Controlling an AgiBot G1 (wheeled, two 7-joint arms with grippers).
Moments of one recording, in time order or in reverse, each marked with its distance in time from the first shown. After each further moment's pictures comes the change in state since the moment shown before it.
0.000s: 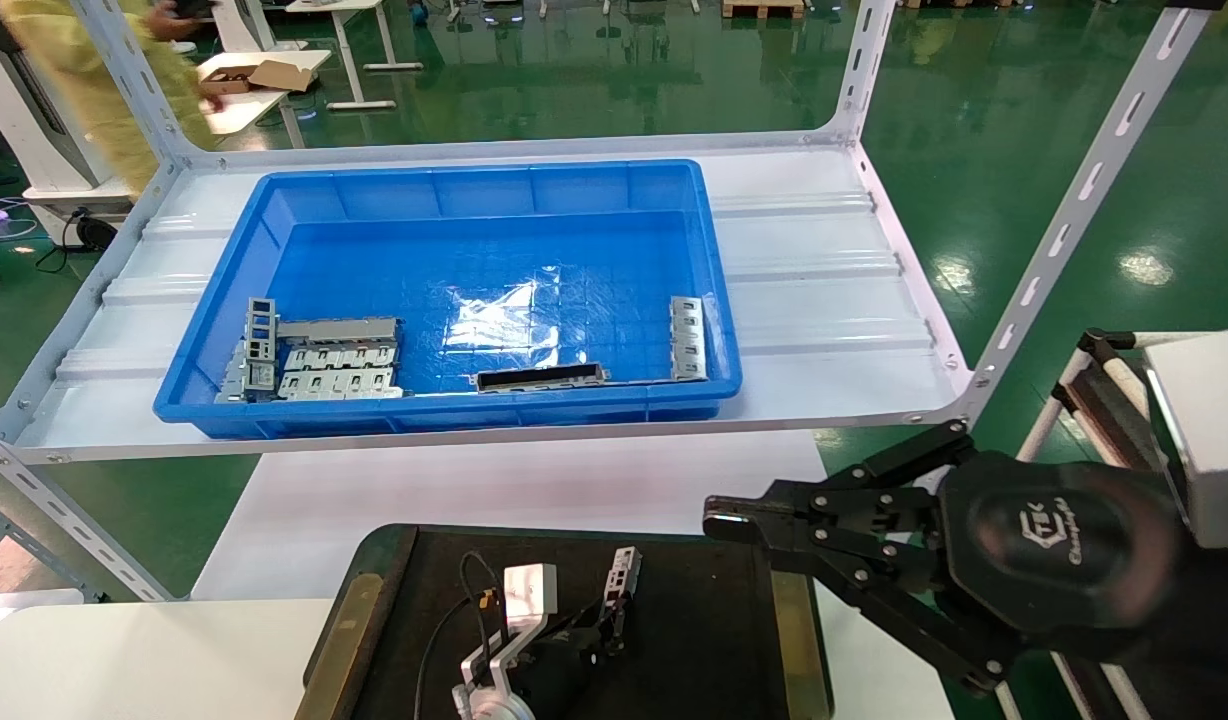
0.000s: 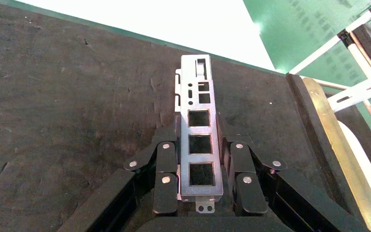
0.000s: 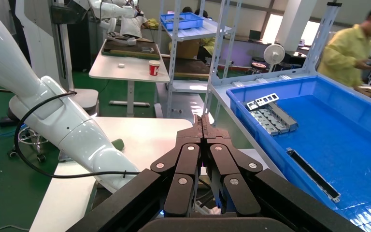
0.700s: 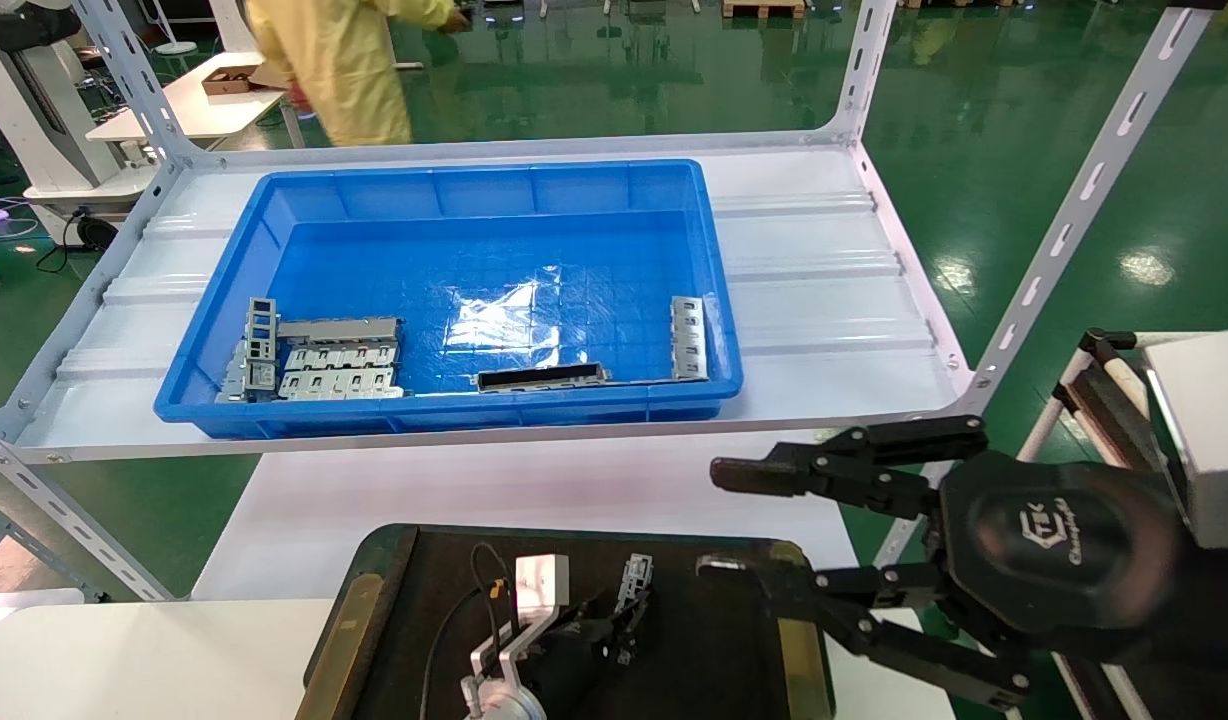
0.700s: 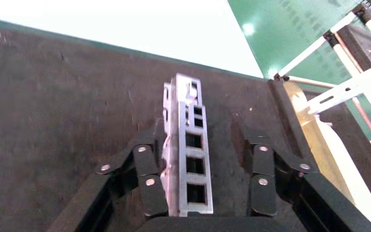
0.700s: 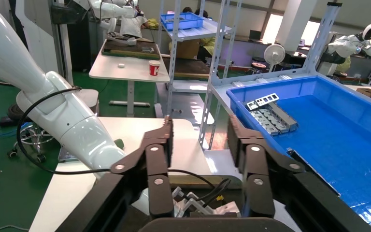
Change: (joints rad) left arm -0.042 -0.043 0.126 -0.076 -0.098 -0.051 0.015; right arm 0.000 0.000 0.000 0.000 0.000 0.000 0.000
